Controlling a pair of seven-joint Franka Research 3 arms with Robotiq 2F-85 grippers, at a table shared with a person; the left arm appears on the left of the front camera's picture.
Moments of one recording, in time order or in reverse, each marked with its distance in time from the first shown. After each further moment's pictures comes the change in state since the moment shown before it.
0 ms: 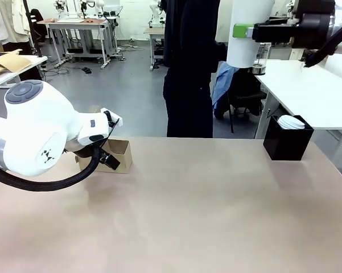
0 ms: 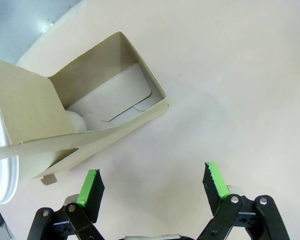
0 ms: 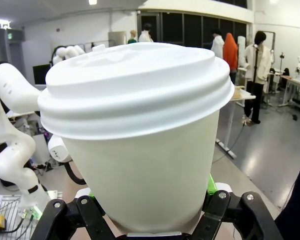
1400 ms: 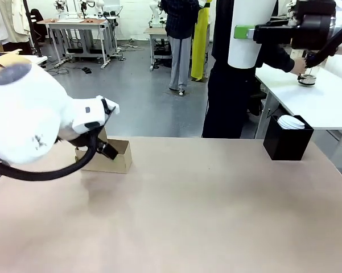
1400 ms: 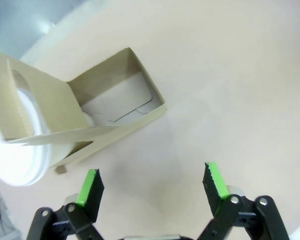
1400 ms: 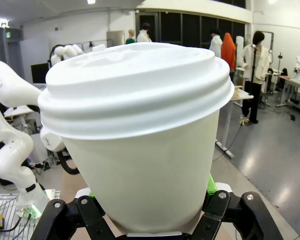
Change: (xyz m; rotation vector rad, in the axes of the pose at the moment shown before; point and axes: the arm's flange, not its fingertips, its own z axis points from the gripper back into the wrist) left arm 0.018 0.002 0.047 -0.012 -0.019 0.037; right arm -0.001 -0.002 0.002 -0.006 0.002 0.008
